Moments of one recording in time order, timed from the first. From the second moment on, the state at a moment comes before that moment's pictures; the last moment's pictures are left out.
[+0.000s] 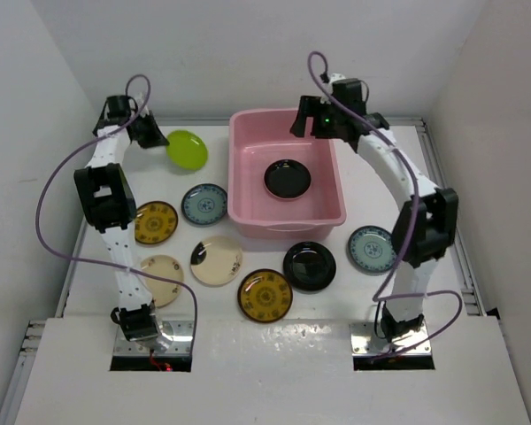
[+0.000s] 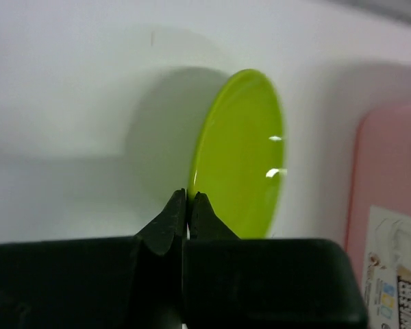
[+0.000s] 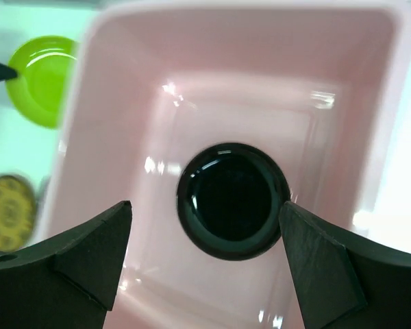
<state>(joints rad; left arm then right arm) 0.22 2.37 2.05 -0.54 0.47 -0.19 0.30 1.97 1.80 -0.46 -0.14 0.27</state>
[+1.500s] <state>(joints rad) -0.35 2.41 2.22 -0.55 0.55 -0.09 -0.53 1.26 0.48 -0.54 -0.21 0.63</state>
